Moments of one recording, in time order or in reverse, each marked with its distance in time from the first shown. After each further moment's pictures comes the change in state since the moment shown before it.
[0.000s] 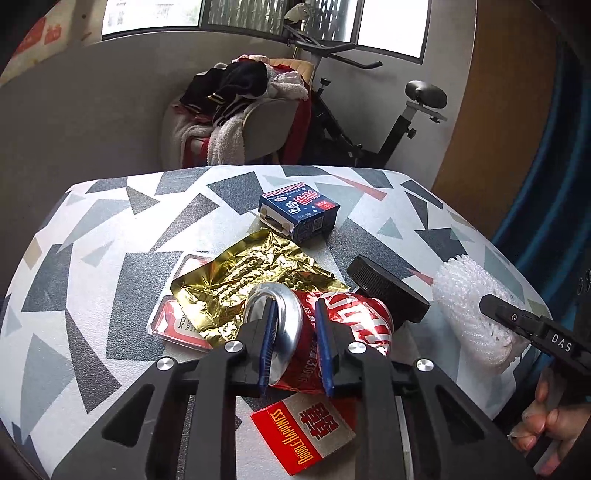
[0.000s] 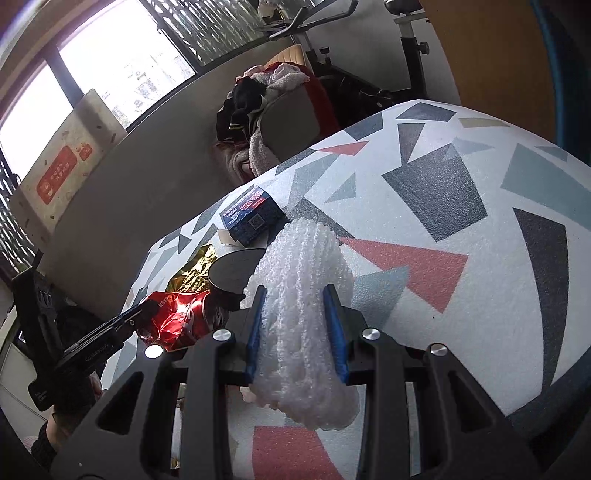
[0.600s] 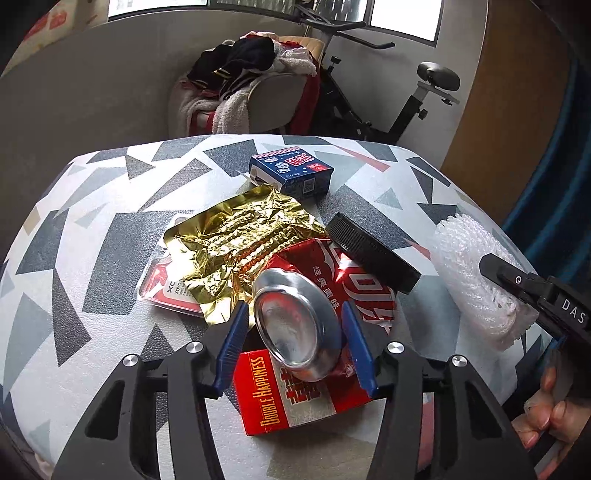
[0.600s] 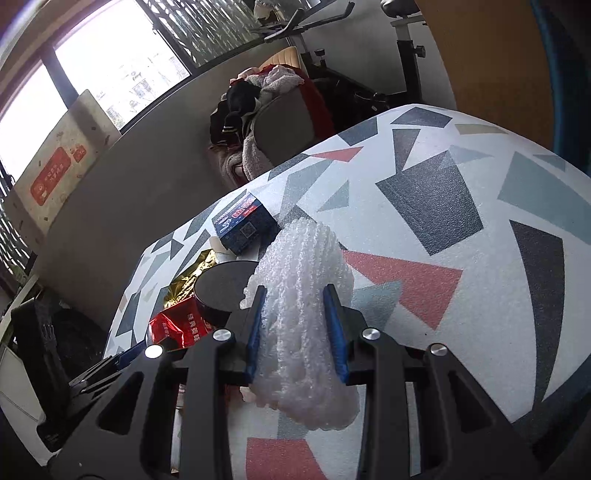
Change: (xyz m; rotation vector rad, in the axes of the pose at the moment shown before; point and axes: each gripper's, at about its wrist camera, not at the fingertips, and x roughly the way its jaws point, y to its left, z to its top) left arm 0.021 -0.031 -0.027 -0.042 0.094 0.047; right arm 0.002 -0.001 0.007 -0.005 -0.007 -0.026
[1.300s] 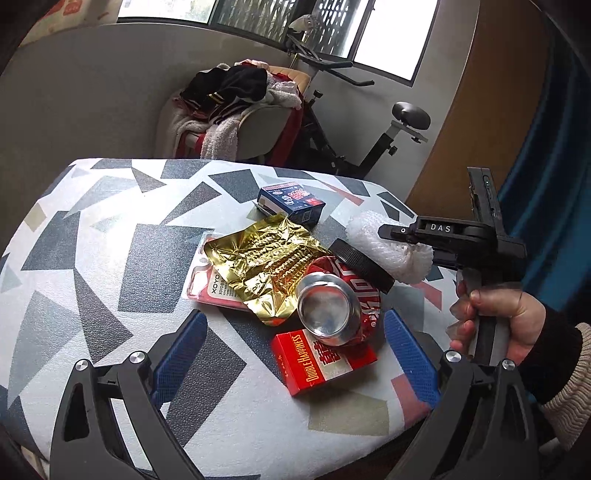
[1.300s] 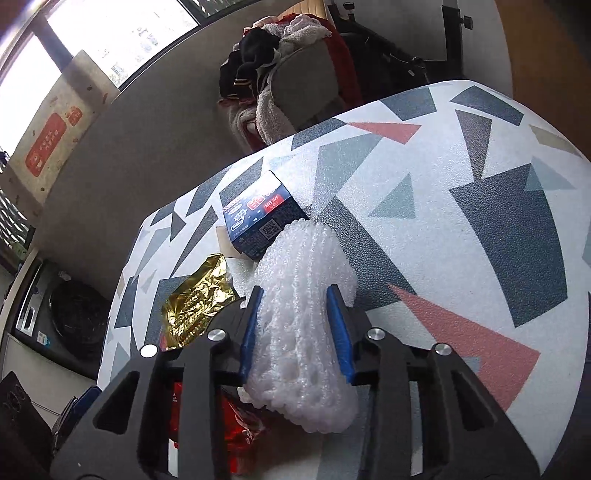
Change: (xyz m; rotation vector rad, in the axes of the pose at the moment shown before) left arm -0.068 0.056 -0.010 -0.032 -0.107 -0.184; right arm 0.077 0.038 0.057 -0.050 0.168 0.027
